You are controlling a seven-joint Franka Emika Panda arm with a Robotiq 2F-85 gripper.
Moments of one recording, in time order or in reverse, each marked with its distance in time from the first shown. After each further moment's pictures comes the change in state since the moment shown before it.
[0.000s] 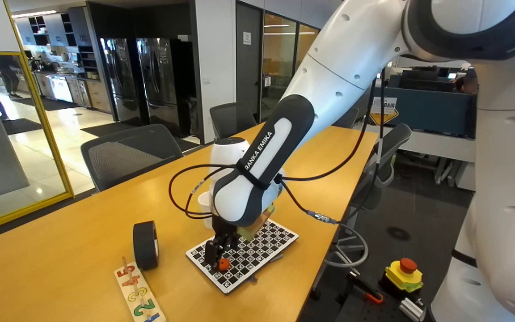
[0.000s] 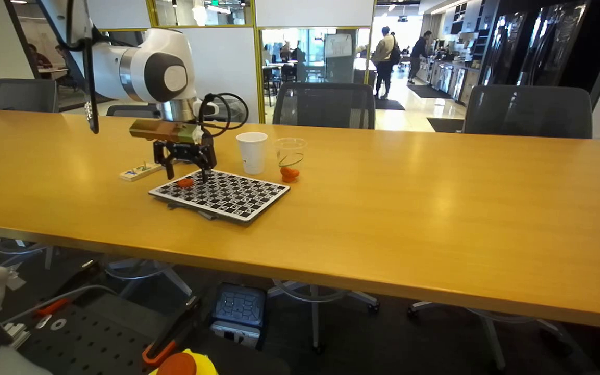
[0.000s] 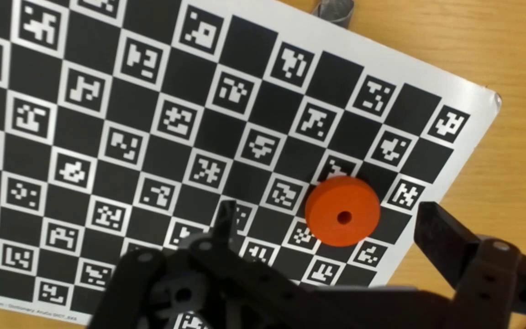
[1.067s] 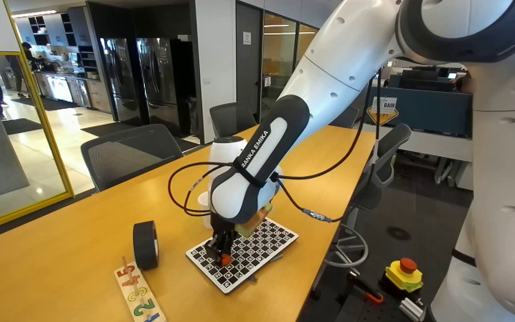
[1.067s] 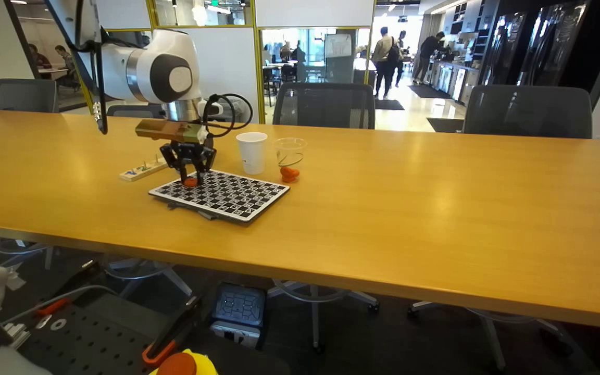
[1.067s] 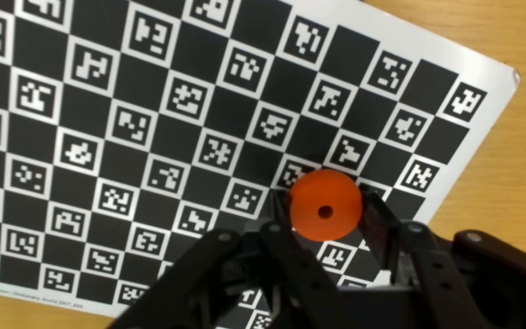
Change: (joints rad) arm -0.015 0.021 0.004 0.030 0.005 -0.002 -0.013
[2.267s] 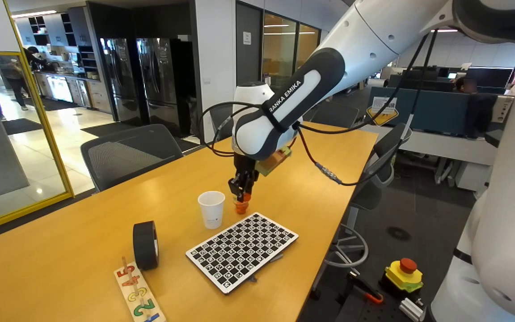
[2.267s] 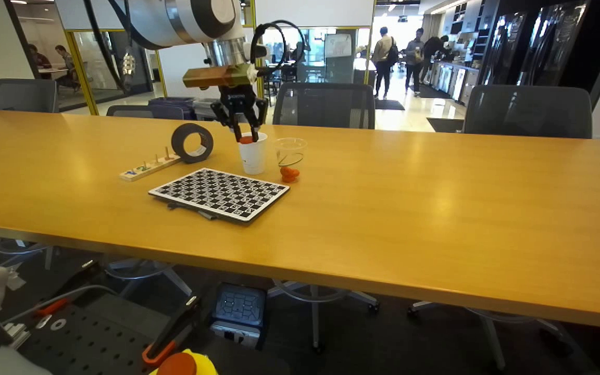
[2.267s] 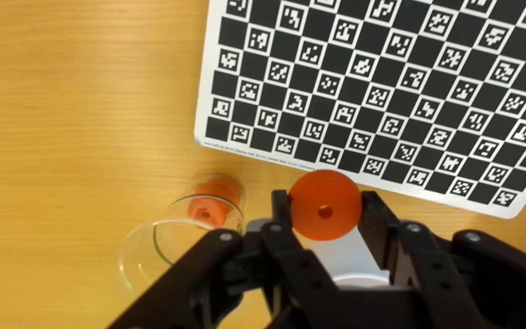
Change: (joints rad) arm -0.074 -0.200 -0.162 0.074 -0.181 -0.174 0.031
